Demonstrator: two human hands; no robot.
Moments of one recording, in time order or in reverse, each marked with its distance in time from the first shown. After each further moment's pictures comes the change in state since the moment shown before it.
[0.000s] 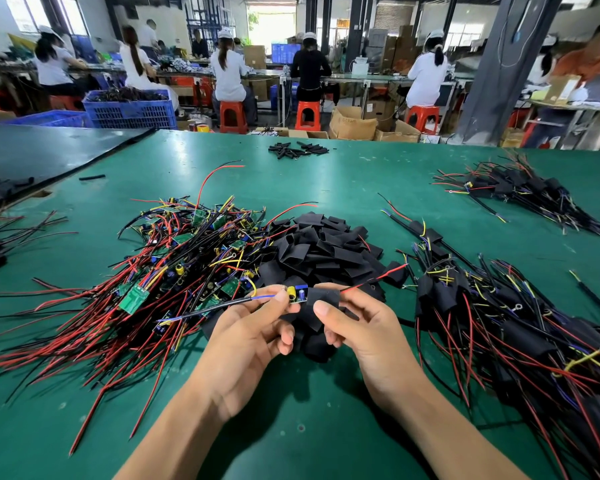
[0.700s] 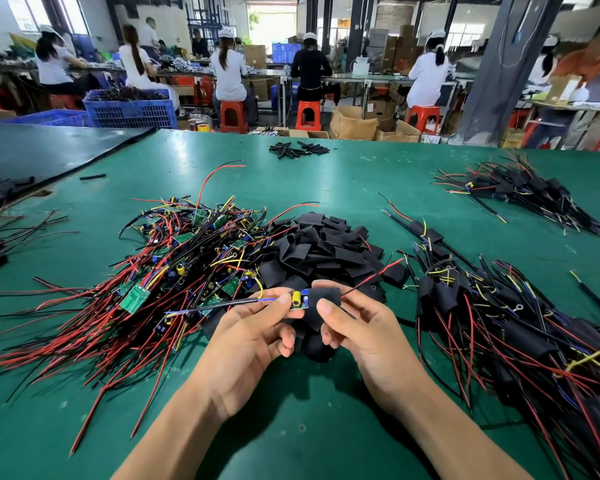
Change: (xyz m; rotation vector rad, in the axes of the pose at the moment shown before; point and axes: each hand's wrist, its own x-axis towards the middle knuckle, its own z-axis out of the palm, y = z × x) left_hand 0.000 0.000 -0.004 0.050 -0.034 -0.024; right_hand 0.000 -0.003 0.002 0.049 -0.055 0.032
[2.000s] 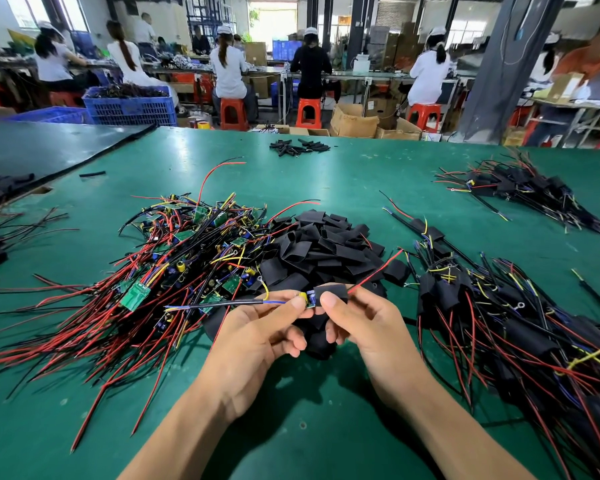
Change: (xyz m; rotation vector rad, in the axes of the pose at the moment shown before) left_hand -0.004 -0.003 0.008 0.062 0.004 0.035; right_hand -0.002 -0.002 -0.003 -0.117 0.027 -0.046
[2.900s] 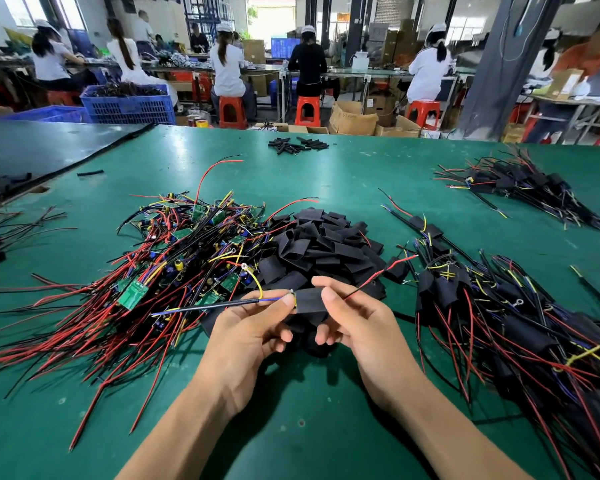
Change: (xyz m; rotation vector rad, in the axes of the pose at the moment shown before) left_hand 0.003 -0.002 0.000 -0.023 0.164 -0.026; right_hand 0.001 0.007 0.006 0.088 0.046 0.088
